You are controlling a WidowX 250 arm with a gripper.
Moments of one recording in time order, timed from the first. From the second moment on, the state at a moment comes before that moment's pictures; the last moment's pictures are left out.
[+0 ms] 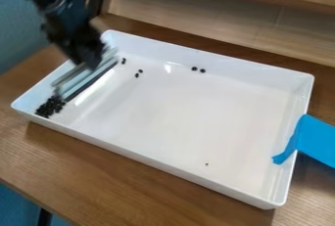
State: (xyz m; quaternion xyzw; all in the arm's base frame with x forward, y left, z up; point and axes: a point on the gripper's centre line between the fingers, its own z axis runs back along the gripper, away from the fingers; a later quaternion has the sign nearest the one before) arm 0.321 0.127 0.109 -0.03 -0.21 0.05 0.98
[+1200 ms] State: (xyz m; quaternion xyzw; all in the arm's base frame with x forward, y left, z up) arm 0.415 -0.004 0.094 -0.01 -0.24 0.11 0.97
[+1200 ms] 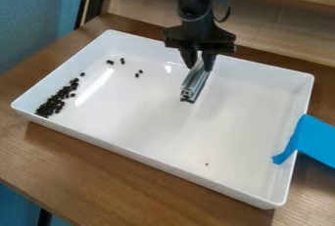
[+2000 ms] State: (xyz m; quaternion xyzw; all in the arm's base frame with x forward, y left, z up) arm 0.437 -0.007 0.058 0.03 -0.27 0.12 0.96
